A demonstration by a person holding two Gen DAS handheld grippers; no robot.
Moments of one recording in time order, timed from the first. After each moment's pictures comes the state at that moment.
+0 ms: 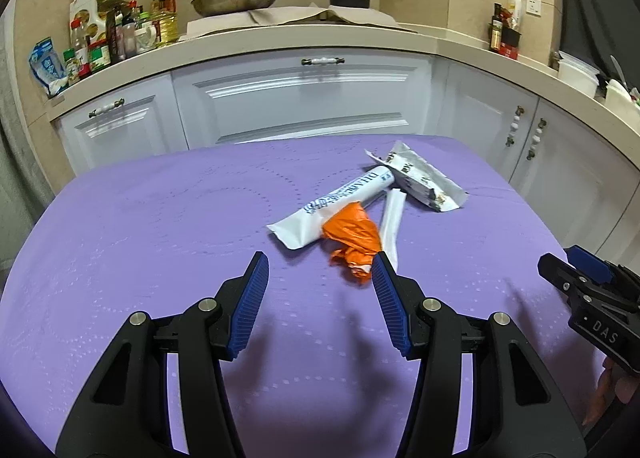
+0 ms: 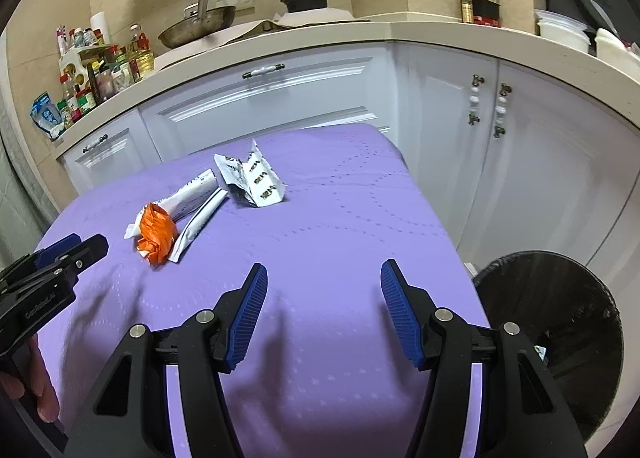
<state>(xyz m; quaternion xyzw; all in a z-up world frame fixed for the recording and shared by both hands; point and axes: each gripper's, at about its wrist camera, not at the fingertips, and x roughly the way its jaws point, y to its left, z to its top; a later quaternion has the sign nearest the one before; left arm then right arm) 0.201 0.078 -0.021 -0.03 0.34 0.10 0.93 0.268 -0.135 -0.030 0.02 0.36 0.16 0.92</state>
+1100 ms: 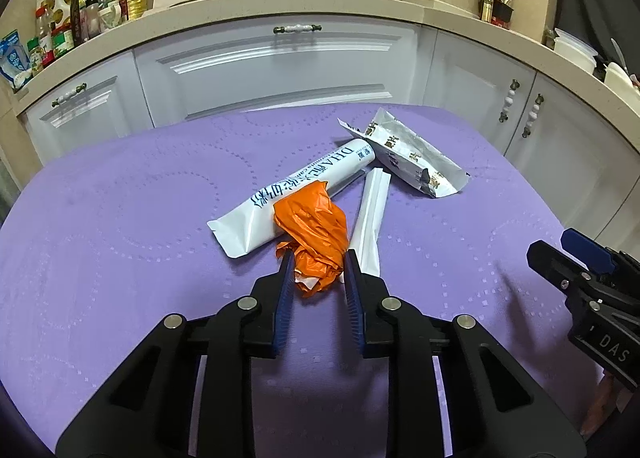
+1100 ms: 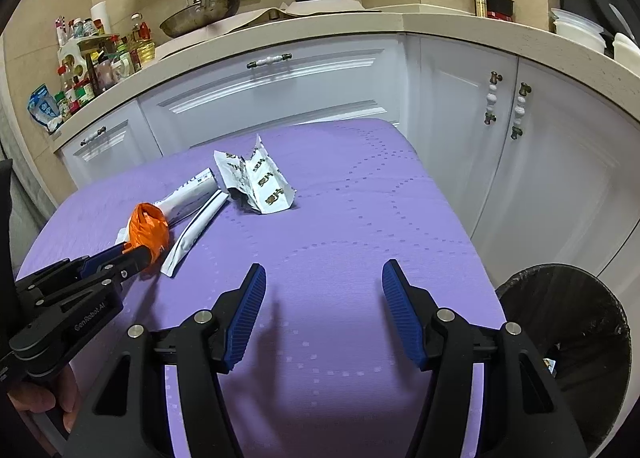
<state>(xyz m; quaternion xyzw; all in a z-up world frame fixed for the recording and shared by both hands) 0.246 0.068 -0.052 -0.04 0.38 0.07 0.92 0.285 -0.117 -0.037 0.01 0.37 0.16 0.91</state>
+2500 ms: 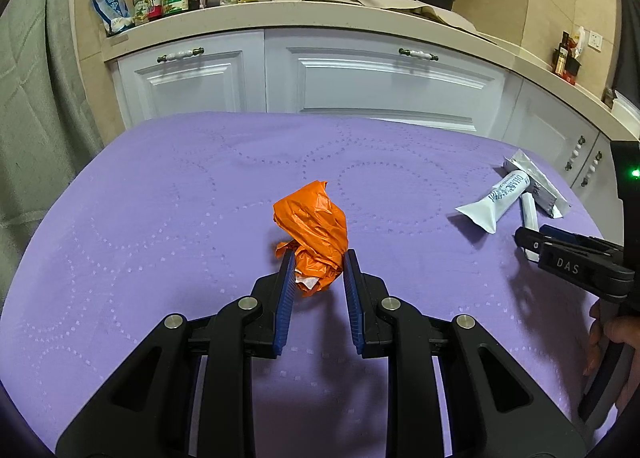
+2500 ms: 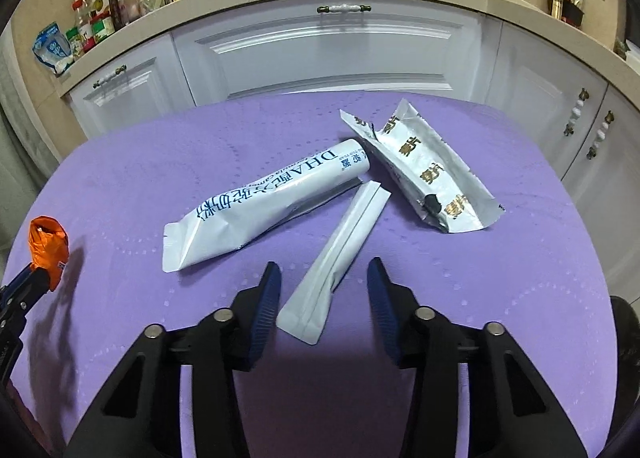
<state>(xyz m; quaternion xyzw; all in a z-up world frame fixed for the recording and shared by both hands) 0.158 0.218 -0.042 -0.09 0.36 0.17 0.91 0.314 0.017 -0.058 -0.06 0.43 0.19 0.88</state>
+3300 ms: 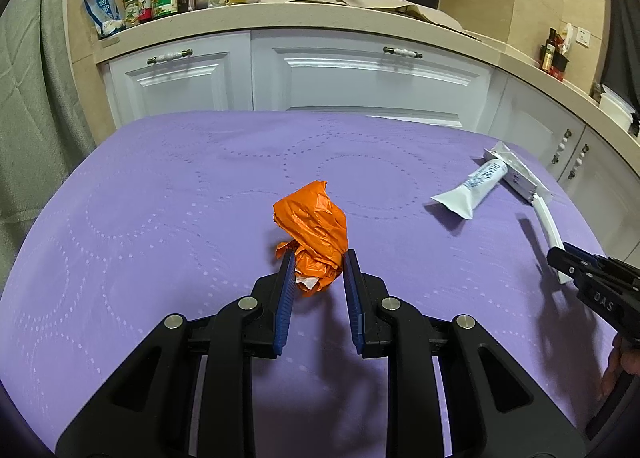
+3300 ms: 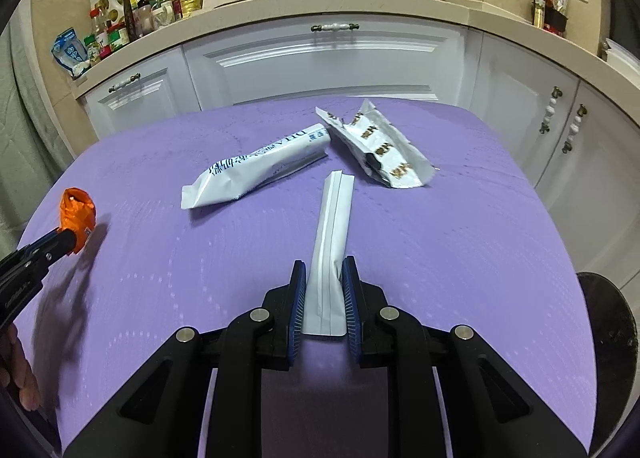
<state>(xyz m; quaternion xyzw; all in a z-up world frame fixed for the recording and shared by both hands) 0.149 0.201 -0.039 -0.09 0.35 0.15 0.92 0.263 -0.032 -0.042 -0.05 0.40 0.20 0.89</state>
